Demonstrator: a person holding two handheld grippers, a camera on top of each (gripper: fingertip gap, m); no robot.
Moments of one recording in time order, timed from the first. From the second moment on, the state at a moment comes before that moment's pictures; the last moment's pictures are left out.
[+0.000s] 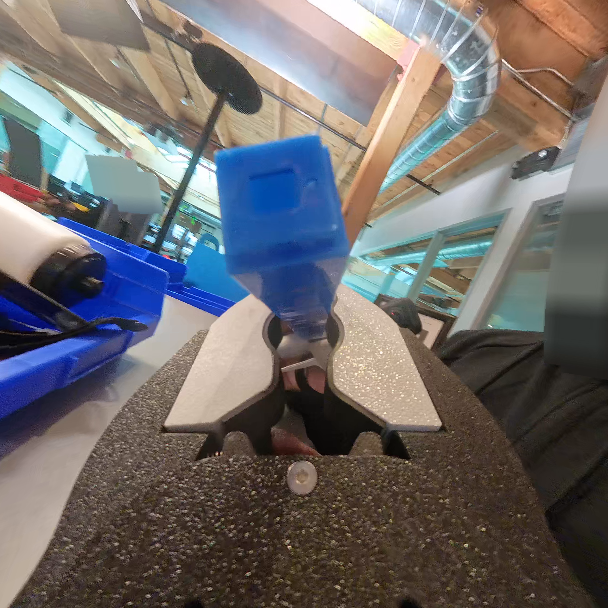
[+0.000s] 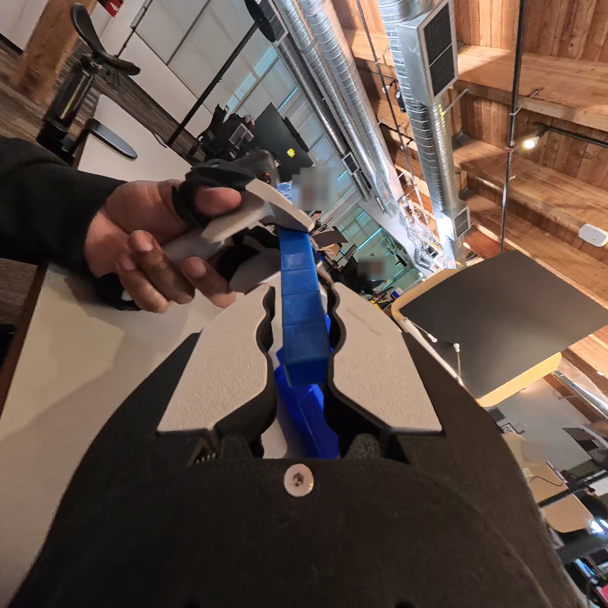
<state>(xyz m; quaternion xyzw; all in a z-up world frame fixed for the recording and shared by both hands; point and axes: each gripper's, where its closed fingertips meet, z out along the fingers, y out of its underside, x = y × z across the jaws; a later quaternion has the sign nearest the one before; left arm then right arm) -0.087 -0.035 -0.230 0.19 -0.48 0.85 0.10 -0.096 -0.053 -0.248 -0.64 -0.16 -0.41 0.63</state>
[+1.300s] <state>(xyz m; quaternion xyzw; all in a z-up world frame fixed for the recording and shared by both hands) -0.070 -0.035 -0.244 0.26 -0.49 0.82 0.13 -0.086 -0.051 -0.258 -0.66 -0.15 -0.43 0.60</state>
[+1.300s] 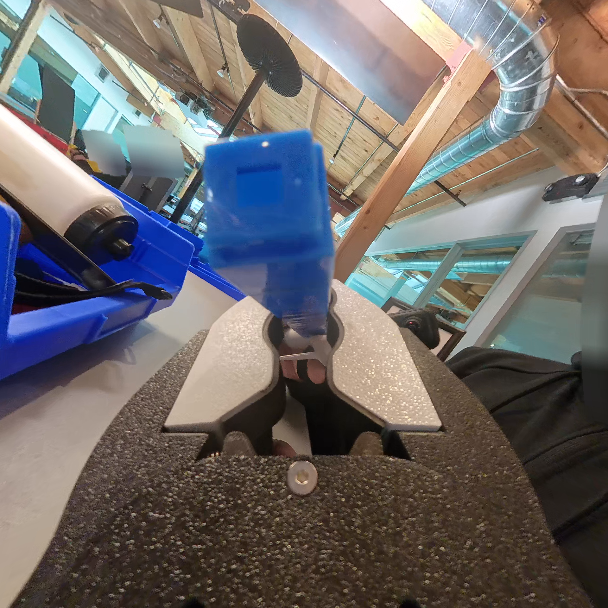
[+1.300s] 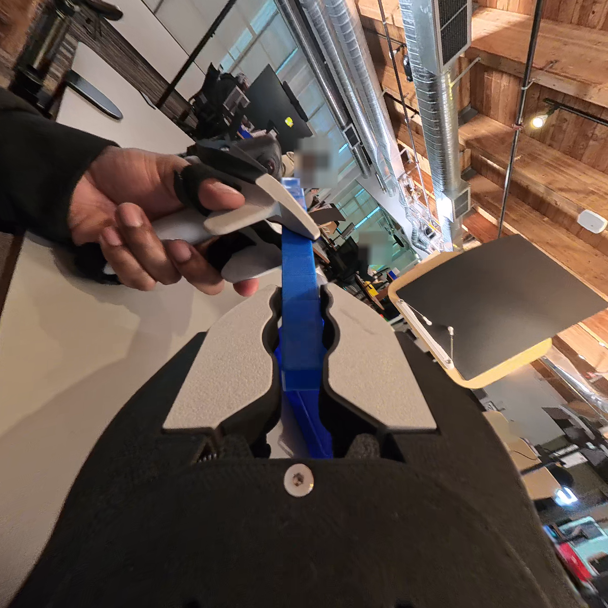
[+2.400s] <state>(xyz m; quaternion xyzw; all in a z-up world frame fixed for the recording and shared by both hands) -0.051 -0.030 -0.238 0.10 -0.57 0.39 -0.72 -0.130 -0.027 -0.234 -0.58 -0.17 -0.44 0.66</state>
